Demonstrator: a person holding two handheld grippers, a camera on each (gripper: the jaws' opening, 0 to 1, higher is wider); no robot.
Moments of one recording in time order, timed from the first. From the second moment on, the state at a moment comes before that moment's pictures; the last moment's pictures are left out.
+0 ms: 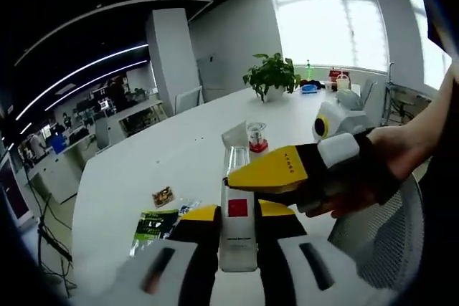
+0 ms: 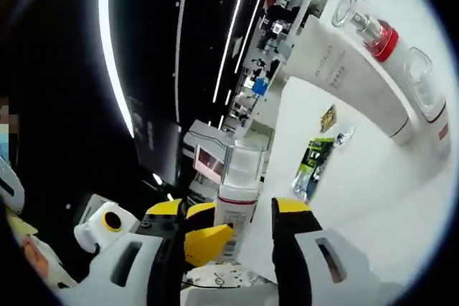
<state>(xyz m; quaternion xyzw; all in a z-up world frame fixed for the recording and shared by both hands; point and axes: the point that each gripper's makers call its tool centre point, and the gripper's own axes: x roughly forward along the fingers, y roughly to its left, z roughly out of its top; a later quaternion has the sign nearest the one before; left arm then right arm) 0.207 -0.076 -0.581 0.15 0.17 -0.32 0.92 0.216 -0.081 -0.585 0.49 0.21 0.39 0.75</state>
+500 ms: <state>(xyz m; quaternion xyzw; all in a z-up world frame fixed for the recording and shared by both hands) 0.206 -0.080 -0.585 0.15 0.18 -0.33 0.92 0.217 -0.083 -0.590 0.51 0.23 0.38 0.74</state>
